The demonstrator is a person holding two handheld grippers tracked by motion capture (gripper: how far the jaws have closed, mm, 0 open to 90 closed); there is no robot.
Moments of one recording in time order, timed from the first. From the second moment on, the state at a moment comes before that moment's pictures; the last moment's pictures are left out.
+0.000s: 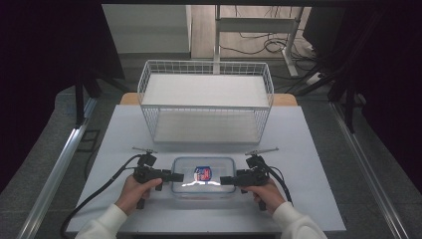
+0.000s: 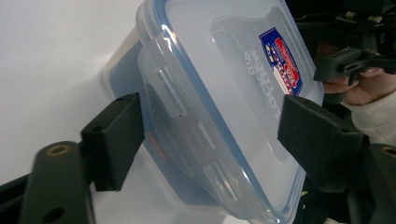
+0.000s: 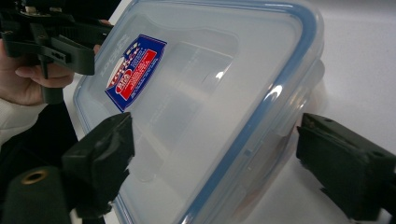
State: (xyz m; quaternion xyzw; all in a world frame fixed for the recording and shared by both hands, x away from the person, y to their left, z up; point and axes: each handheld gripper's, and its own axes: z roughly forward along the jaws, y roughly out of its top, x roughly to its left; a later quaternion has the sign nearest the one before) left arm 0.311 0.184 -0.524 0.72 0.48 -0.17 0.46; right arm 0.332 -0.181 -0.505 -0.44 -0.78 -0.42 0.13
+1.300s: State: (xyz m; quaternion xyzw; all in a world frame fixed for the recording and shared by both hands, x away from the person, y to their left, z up) left arm 0.278 0.189 -0.500 0.72 0.49 -0.14 0.48; right arm 0.301 -0.198 -0.482 -0.48 -0.74 -0.45 0.11
